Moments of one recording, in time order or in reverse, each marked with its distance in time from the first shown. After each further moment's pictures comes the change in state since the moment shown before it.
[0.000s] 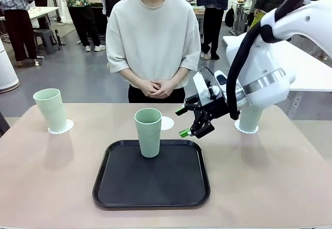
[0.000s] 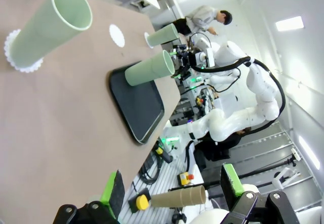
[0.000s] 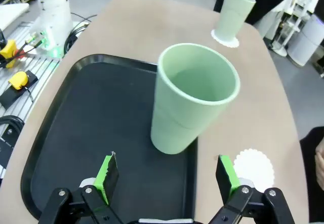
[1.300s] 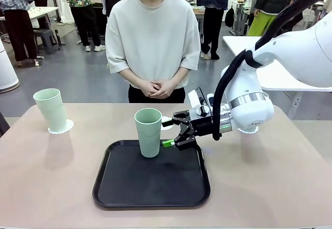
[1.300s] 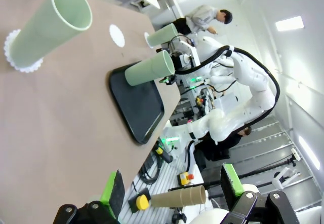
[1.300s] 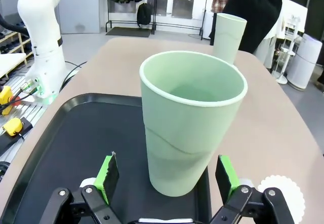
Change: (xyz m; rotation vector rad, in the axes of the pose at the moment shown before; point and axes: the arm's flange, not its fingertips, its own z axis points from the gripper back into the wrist) left arm 0.000 0.000 0.000 0.000 0.000 0.000; right arm -0.047 -0.005 -0.065 -0.005 -0.276 -0.139
